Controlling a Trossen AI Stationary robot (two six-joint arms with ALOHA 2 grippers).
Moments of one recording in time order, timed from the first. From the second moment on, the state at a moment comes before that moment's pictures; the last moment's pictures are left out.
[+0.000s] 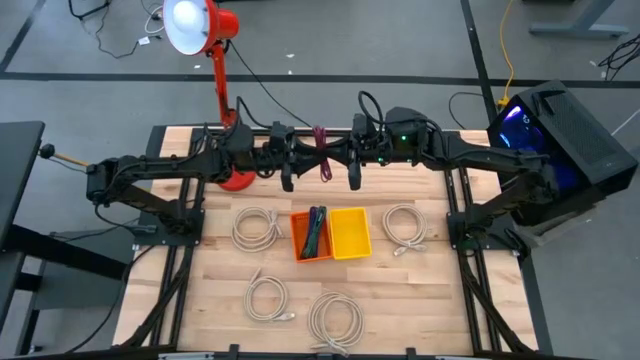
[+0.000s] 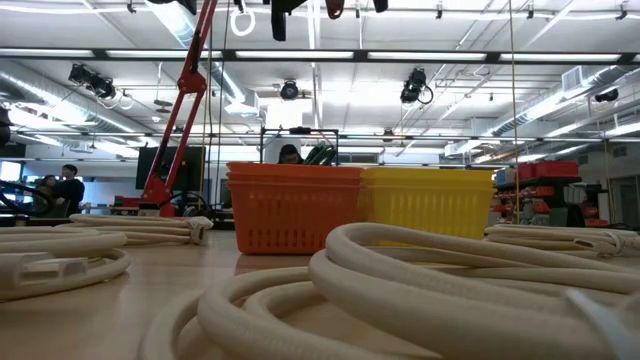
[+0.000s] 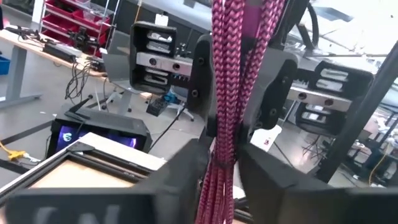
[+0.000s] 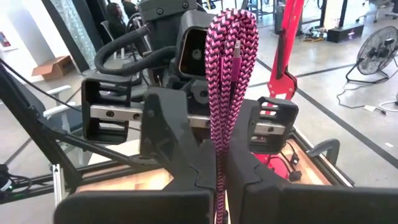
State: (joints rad) left arm 0.22 1.32 1.02 0.45 0.15 -0.40; right arm -0.16 1.45 1.47 -0.19 -0.10 0.16
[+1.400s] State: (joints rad) left arm -0.14 1.42 1.01 -0.26 -0.39 -1.00; right arm -0.40 1.38 1.51 -0.36 -0.10 0.00
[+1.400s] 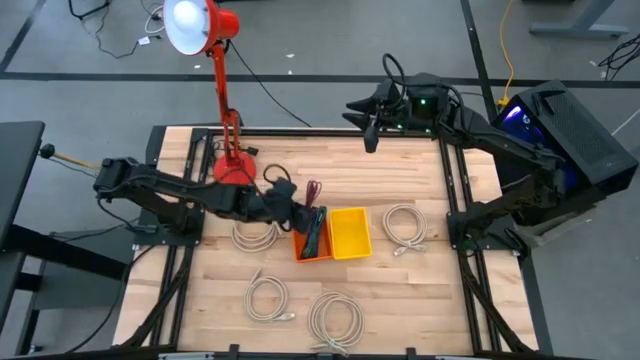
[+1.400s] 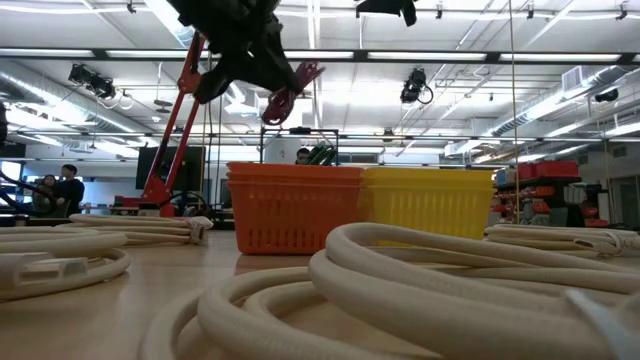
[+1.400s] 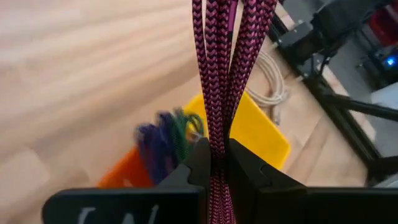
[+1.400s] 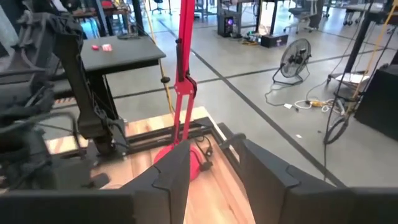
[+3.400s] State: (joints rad) left arm -0.14 1.60 1.01 -0.27 -0.29 -1.27; right arm -0.40 1.36 1.51 -0.49 -0.09 -0.09
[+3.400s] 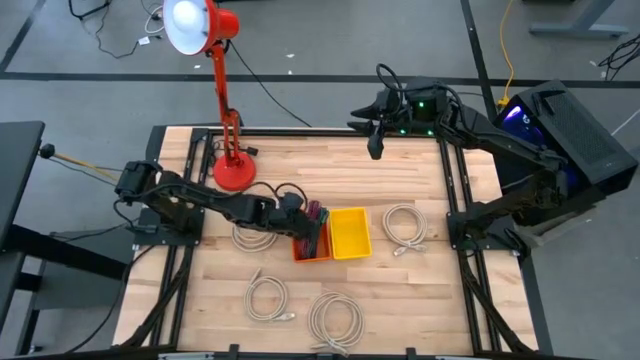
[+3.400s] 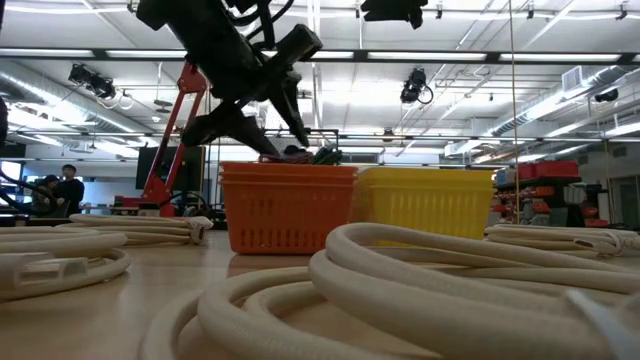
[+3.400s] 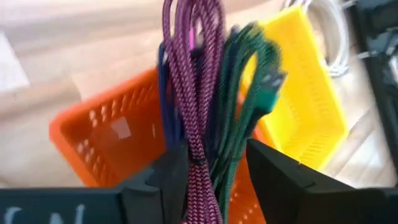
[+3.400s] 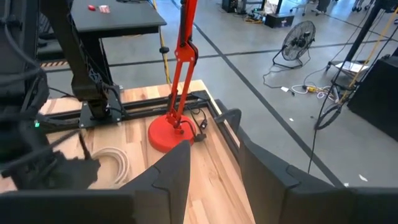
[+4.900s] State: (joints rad) left arm -0.14 1.55 1.01 -1.06 0.12 -0.64; right arm -0.43 1.36 1.51 -0.54 -0.08 -0.06
